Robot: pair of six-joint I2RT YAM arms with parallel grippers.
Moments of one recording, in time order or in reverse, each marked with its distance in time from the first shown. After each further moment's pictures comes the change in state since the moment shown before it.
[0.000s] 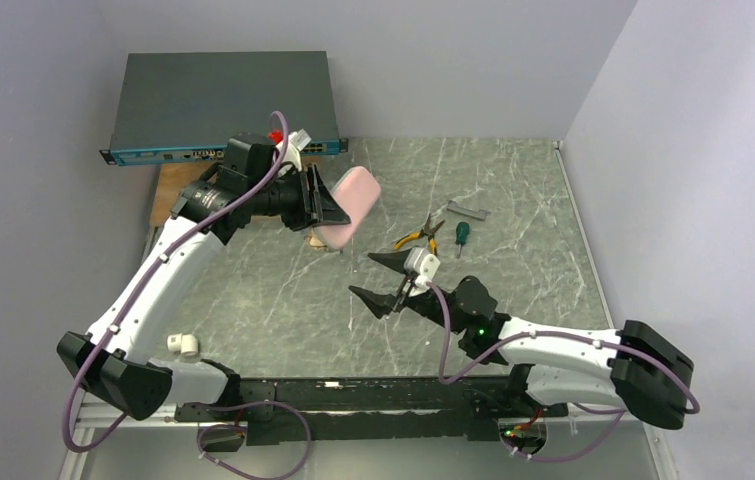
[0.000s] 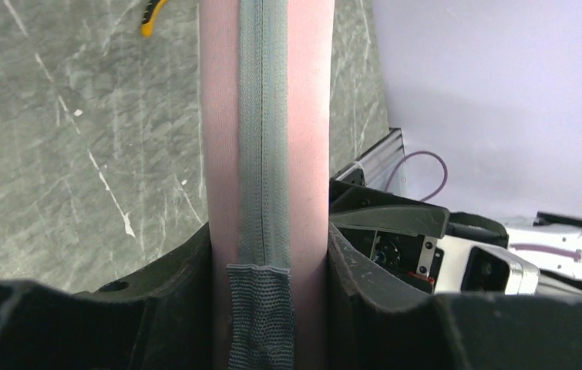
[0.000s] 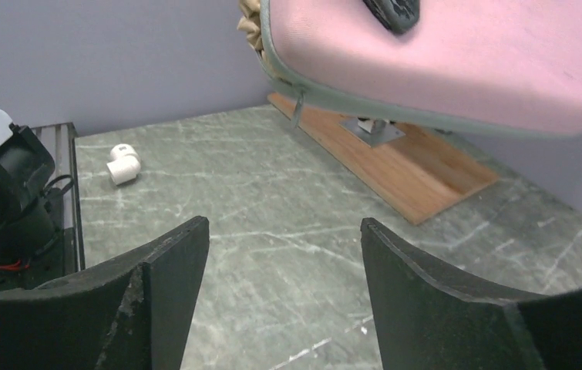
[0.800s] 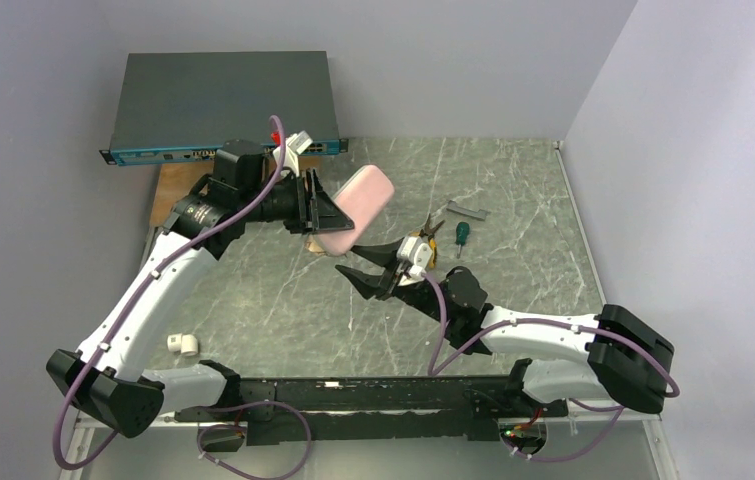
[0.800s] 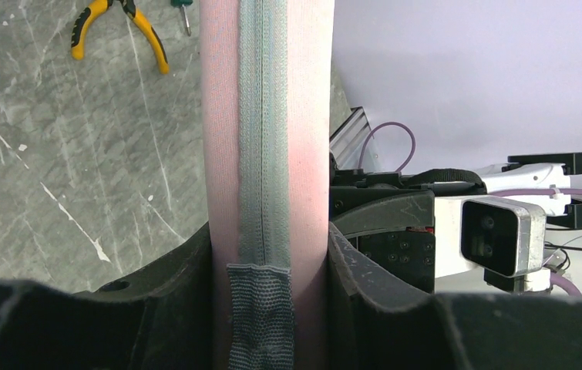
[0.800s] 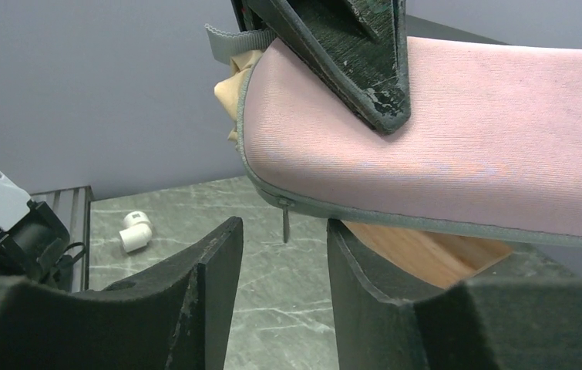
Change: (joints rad) left arm 0.002 -0.084 -0.097 0.150 0.169 0.045; right arm 0.011 0.156 0.121 0.182 -0.037 0.015
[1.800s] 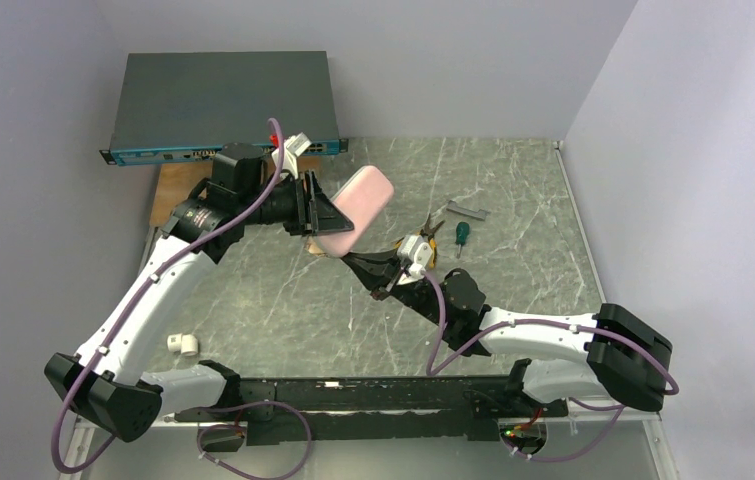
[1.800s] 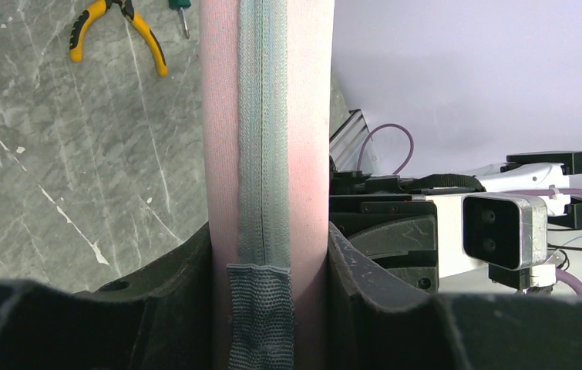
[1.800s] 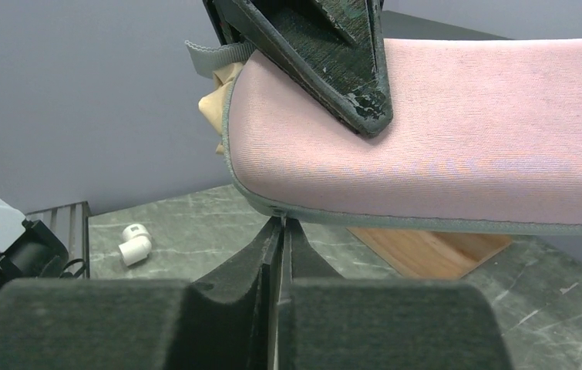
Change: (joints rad) left arm 0.002 -0.021 -0.034 0.034 0.003 -0.010; right arm 0.025 0.009 0.005 0.011 0.076 0.025
